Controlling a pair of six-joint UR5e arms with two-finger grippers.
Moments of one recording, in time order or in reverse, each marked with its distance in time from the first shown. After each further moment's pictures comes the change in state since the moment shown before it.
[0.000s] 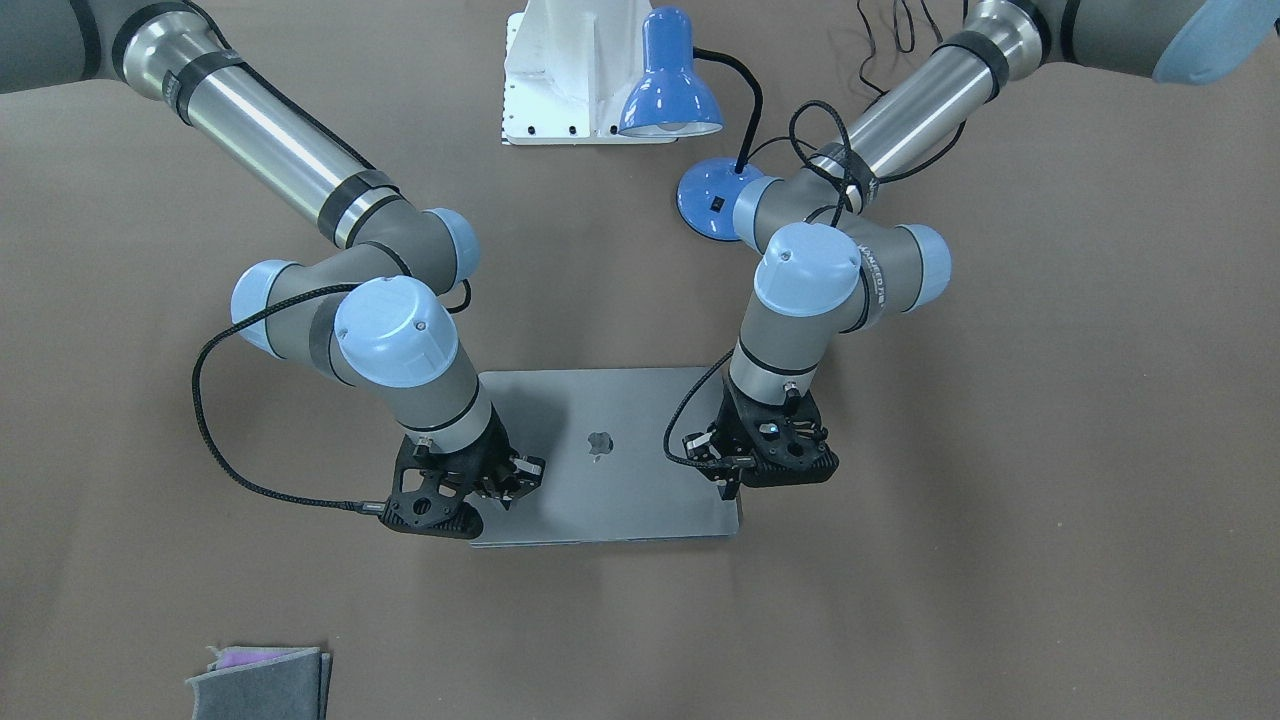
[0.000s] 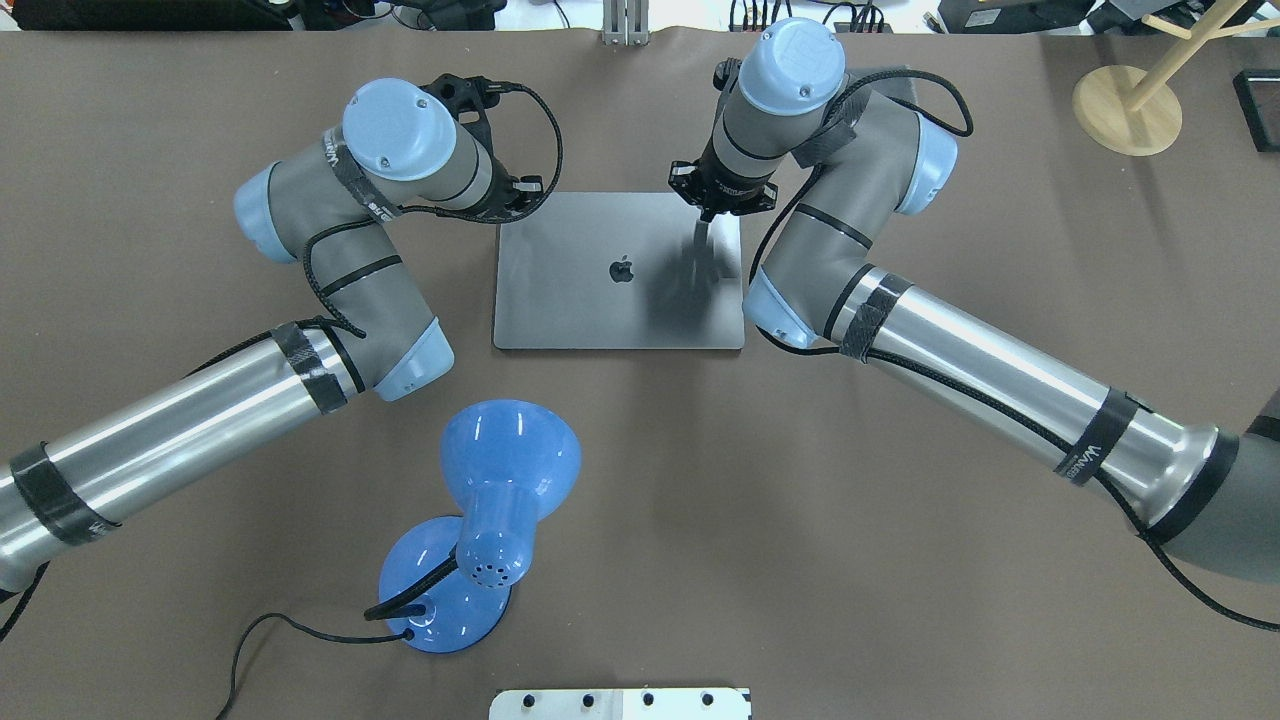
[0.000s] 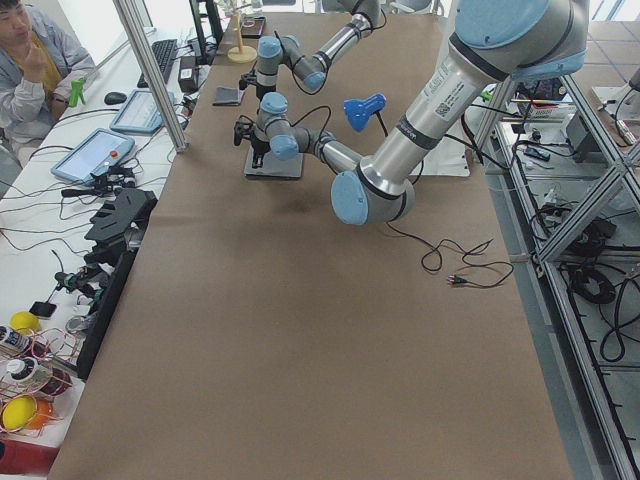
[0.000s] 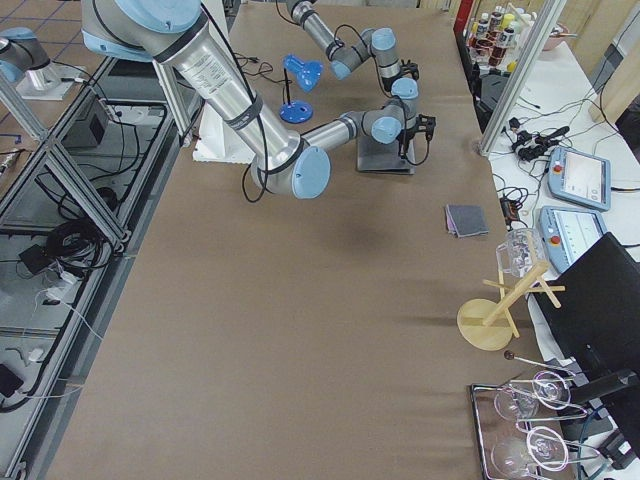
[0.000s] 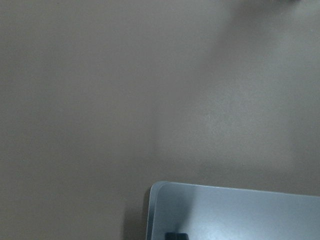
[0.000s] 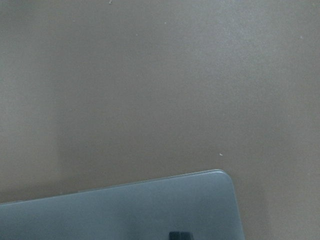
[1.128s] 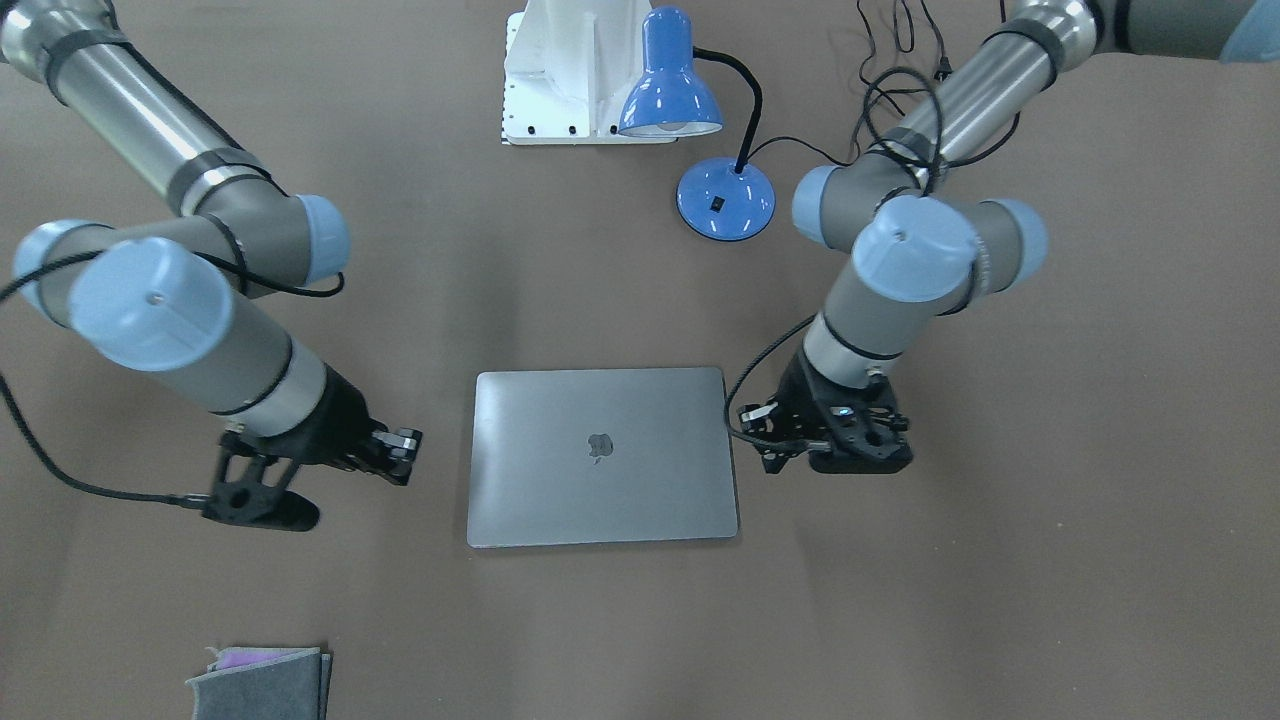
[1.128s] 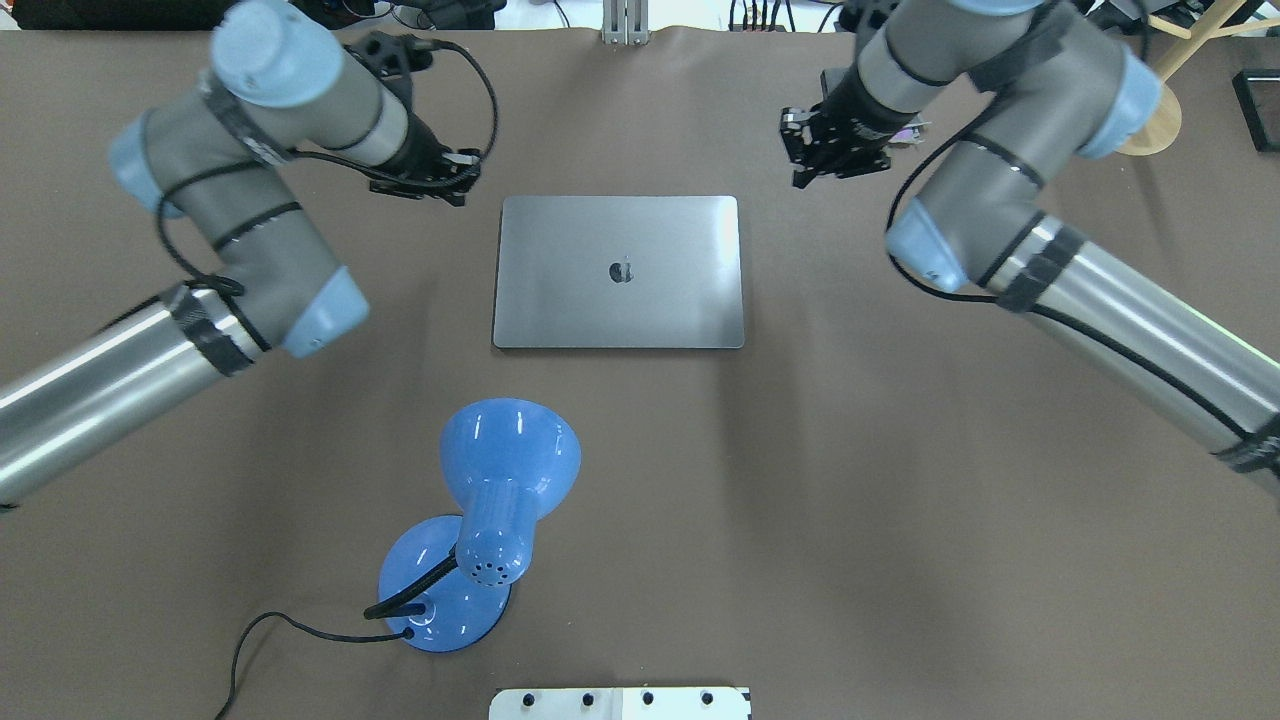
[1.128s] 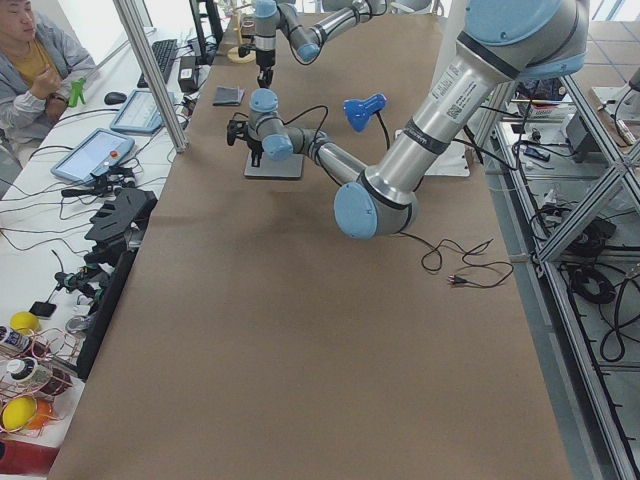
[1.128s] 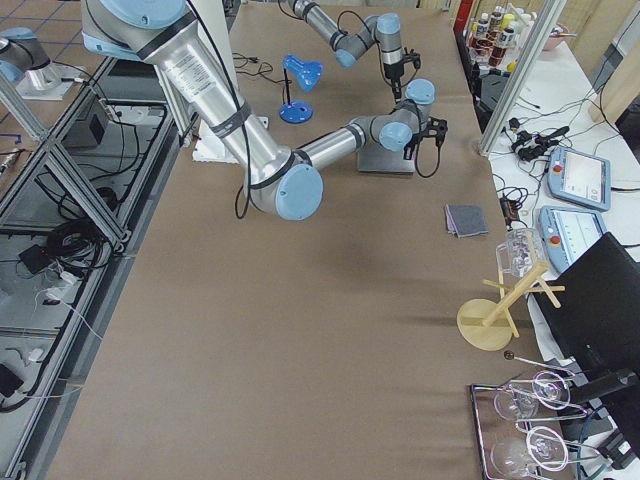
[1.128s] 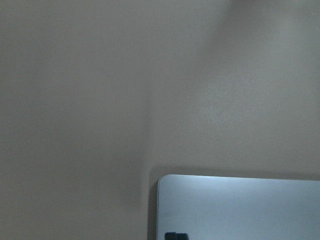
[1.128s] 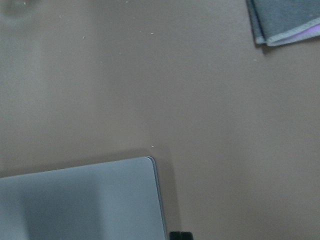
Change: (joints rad) left arm -0.152 0.165 -0.249 0.076 -0.293 0.123; right arm 0.205 -0.256 0.365 -0.097 0.289 -0.094
